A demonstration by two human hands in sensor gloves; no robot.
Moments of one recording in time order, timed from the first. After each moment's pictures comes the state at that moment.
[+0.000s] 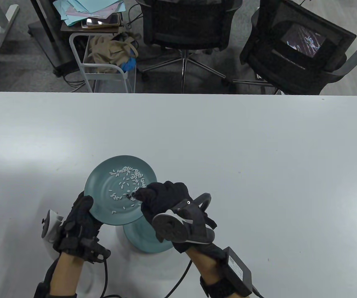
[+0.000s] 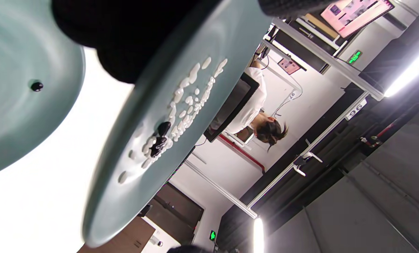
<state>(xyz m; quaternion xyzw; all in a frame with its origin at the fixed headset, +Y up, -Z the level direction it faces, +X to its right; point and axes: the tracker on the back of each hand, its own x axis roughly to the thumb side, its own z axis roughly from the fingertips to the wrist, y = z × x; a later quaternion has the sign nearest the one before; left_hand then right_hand) -0.285 -0.752 -0.172 -0.10 0.06 0.88 0.47 -0.007 -0.597 -0.168 0.29 -0.20 0.91 0.21</state>
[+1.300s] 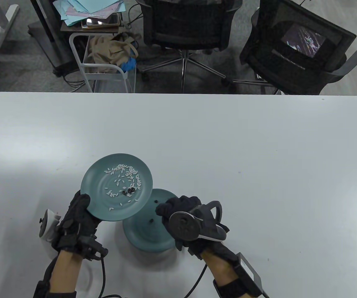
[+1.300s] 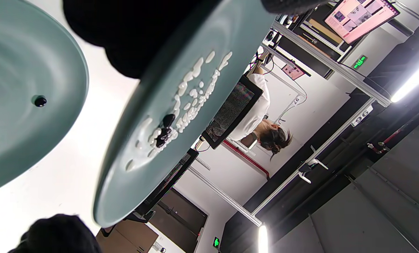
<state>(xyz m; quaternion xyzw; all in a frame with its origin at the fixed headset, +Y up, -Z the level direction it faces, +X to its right) -0.291 -0.756 -0.174 -0.11 0.08 0.87 0.47 0.017 -0.668 -0.183 0.29 -0.03 0.95 0.13</state>
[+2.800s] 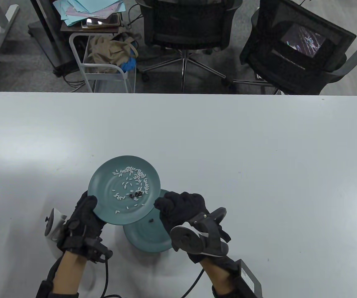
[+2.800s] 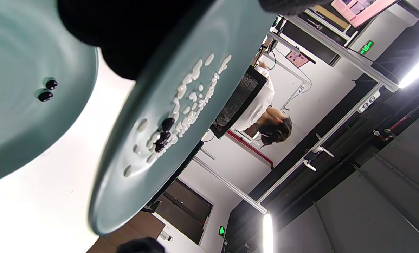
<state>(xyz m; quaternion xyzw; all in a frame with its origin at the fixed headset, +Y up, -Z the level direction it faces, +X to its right) -0.276 -0.757 -0.175 -0.12 0.06 0.87 0.48 0.015 -0.622 -0.158 0.27 -0.20 0.93 0.15</state>
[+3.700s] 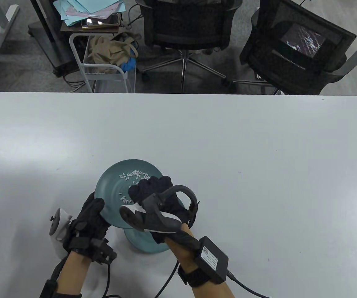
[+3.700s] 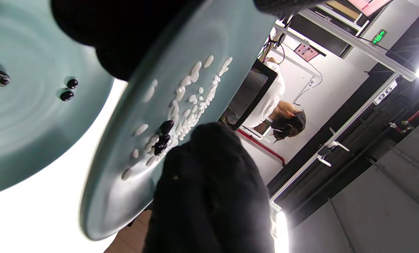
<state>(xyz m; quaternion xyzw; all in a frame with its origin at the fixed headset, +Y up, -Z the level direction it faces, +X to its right) -0.267 -0.762 -0.175 -0.14 0.06 0.86 0.49 -0.072 -0.620 -0.196 0.29 -0.09 0.95 -0.07</state>
